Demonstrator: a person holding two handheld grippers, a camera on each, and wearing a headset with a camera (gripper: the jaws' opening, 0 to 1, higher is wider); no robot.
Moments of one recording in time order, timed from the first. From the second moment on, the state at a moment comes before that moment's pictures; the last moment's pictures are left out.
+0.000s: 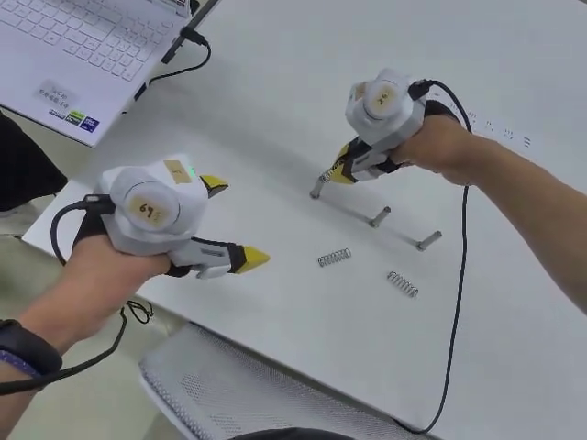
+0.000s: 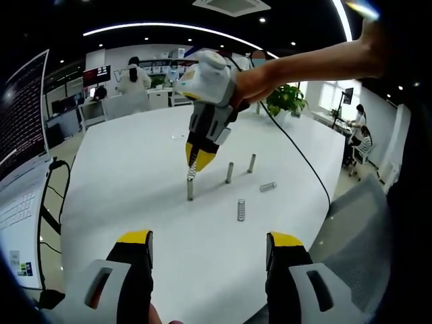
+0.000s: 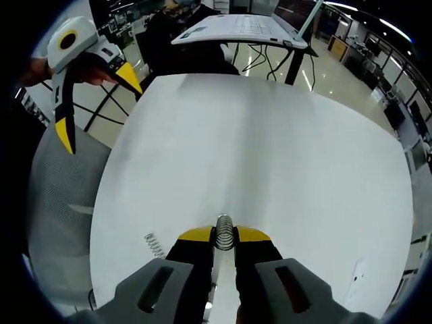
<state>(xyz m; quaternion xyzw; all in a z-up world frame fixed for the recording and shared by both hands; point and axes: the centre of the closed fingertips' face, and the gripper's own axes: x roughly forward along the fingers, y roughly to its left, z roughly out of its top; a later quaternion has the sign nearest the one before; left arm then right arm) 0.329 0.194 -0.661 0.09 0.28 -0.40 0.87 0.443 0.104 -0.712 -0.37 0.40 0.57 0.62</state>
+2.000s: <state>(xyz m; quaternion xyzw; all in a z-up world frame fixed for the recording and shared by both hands) 0.330 0.202 -0.669 0.08 0.29 -0.39 0.87 0.437 0.121 -0.770 -0.41 0.43 0.58 0.56</state>
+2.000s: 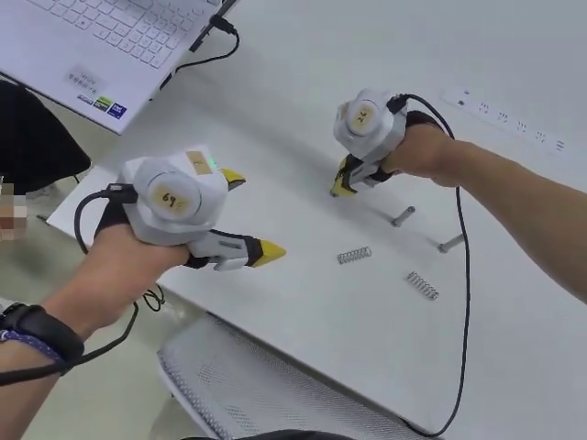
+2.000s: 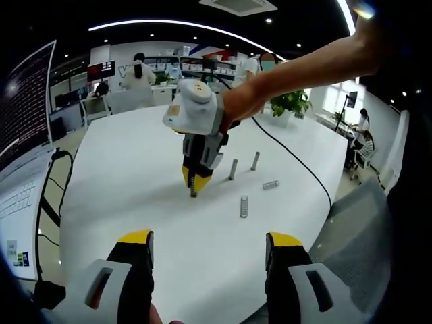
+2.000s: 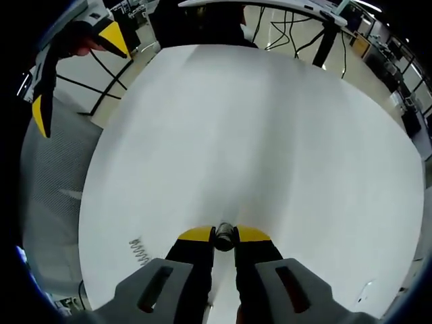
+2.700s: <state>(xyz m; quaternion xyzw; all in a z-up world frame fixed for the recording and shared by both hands) 0.327 0.200 -0.669 0.09 0.29 -0.40 0.87 0.436 0.117 -0.757 -0.40 0.43 0.57 0.58</state>
